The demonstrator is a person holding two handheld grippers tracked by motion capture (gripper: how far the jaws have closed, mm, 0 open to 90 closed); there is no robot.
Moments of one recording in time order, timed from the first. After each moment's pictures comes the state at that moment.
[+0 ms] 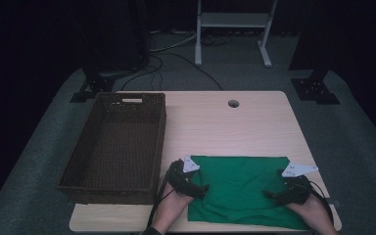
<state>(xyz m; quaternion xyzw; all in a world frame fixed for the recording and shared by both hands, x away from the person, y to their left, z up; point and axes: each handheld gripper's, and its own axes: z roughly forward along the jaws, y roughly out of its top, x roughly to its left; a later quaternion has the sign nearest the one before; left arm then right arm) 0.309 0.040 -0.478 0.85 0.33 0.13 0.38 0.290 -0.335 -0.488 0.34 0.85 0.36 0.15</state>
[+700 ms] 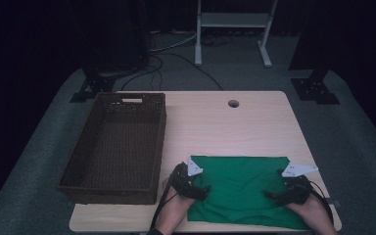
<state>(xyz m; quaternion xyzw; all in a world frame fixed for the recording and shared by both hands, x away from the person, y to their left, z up) 0.300 0.033 -0.481 0.86 0.34 0.14 0.37 0.290 -0.335 -0.488 0.34 0.85 0.36 0.15</state>
